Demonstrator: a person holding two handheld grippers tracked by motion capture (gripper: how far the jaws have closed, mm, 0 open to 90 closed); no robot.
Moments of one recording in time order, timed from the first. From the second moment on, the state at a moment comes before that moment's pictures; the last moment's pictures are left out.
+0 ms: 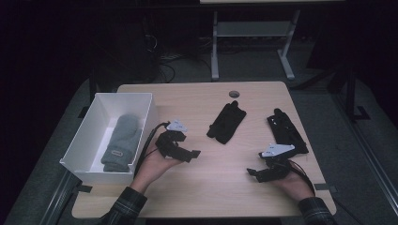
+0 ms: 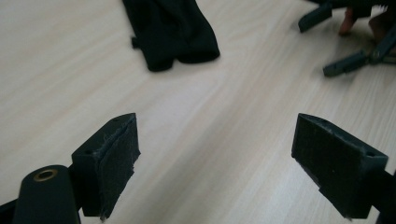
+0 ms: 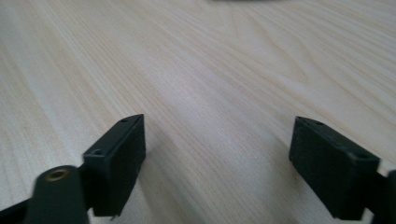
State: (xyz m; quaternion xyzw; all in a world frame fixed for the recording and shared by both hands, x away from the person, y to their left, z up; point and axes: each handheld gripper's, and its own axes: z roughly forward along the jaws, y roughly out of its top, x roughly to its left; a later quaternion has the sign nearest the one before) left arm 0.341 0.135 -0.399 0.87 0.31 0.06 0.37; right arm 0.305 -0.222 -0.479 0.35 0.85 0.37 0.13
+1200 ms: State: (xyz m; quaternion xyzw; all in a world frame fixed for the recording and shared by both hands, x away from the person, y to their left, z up) left arm 0.322 0.148 -0.477 0.88 0.28 0.12 0.37; right arm 0.384 -0.330 -0.456 0.51 0.77 0.31 0.24
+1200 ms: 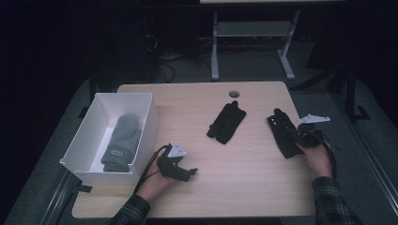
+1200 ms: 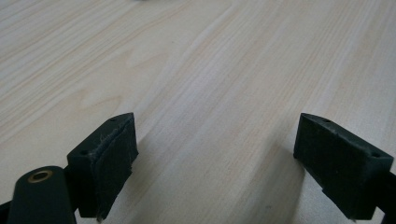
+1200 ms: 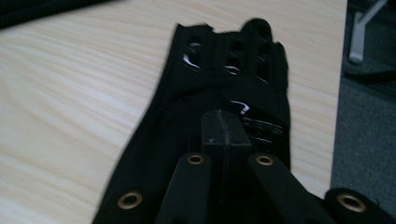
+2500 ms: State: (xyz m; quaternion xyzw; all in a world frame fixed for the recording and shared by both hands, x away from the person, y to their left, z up) left arm 0.322 0.147 -0.478 0.88 0.28 0.12 0.37; right arm 0.324 -0.254 -0.461 0.42 0.84 0.30 0.16
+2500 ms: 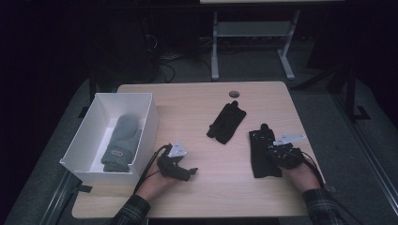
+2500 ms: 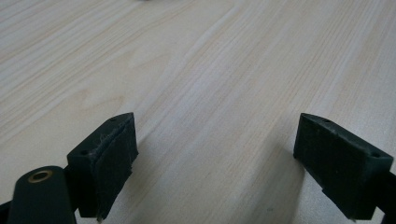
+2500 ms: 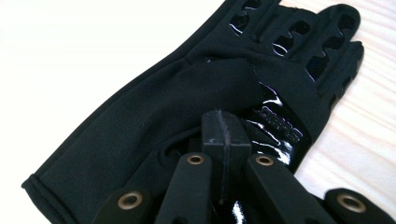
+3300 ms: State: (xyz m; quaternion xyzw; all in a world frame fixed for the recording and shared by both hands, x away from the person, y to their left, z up) left arm 0.322 0.147 -0.478 0.87 0.28 0.12 0.37; right arm 0.278 -0.206 -0.460 0.31 0.89 0.33 0.07
